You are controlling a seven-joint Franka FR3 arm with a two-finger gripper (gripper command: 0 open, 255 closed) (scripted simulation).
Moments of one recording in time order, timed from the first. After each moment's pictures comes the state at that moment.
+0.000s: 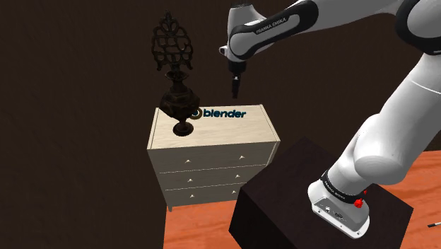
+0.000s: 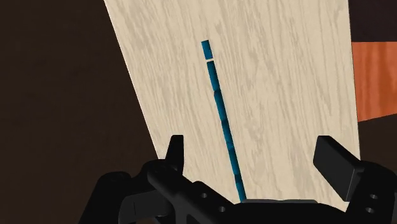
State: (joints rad) arm 0.22 0.03 -0.10 -2.11 -0.06 2.10 -0.61
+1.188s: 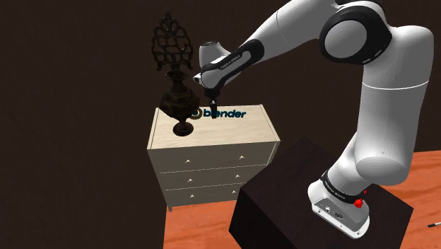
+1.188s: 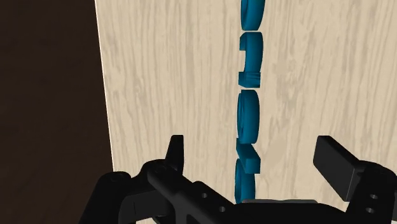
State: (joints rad) arm 0.26 0.42 -0.03 -1.90 -0.04 2.26 -0.76
